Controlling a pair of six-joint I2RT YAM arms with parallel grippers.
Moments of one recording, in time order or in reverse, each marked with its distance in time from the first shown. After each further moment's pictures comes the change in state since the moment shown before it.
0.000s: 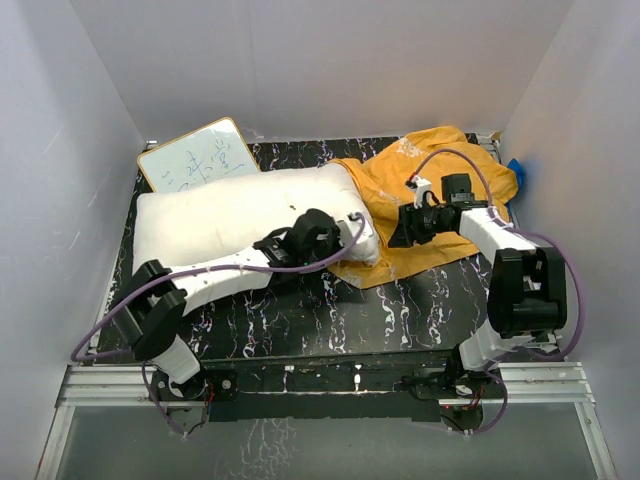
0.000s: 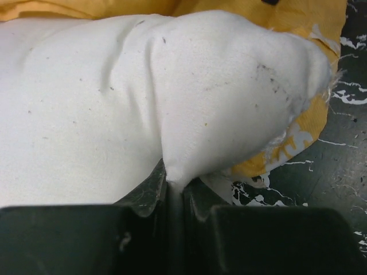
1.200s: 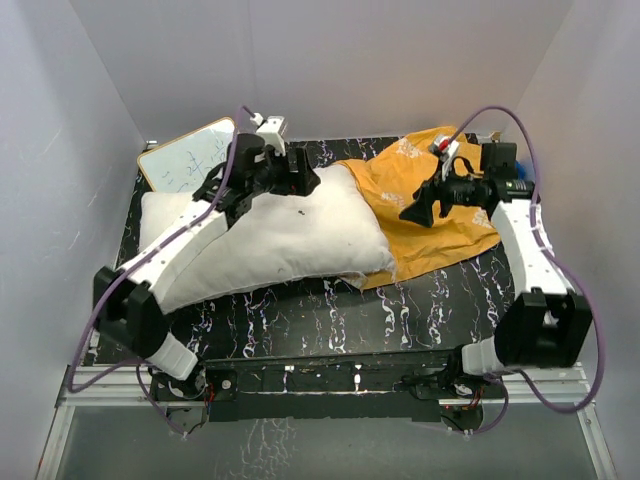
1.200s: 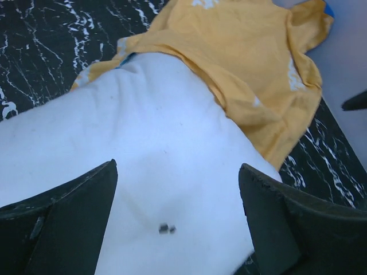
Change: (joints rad) left arm 0.425 -0.012 0.355 -0.206 0.269 -0.840; right arm -0.088 -0.102 0.341 -0.251 -0.244 -0.290
